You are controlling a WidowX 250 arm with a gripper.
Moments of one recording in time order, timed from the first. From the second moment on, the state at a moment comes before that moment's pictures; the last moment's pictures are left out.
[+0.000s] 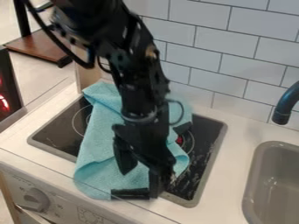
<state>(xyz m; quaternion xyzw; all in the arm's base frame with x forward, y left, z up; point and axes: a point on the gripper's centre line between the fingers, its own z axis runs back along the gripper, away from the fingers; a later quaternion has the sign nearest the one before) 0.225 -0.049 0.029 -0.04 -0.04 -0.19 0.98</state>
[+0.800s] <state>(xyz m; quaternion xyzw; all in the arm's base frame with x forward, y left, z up) 0.227 -0.056 0.013 0.00 -0.04 -0.22 0.98</state>
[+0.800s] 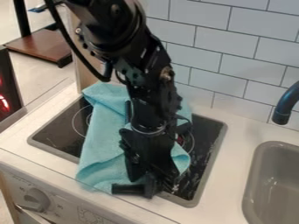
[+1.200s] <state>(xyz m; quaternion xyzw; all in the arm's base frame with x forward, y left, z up) 0.227 -0.059 0.013 0.01 -0.04 -0.22 0.98</state>
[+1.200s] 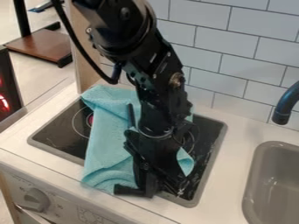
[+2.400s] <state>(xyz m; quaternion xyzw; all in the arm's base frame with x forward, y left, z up) 0.244 -0.049 0.115 -0.06 -0.07 -0.18 0.98</state>
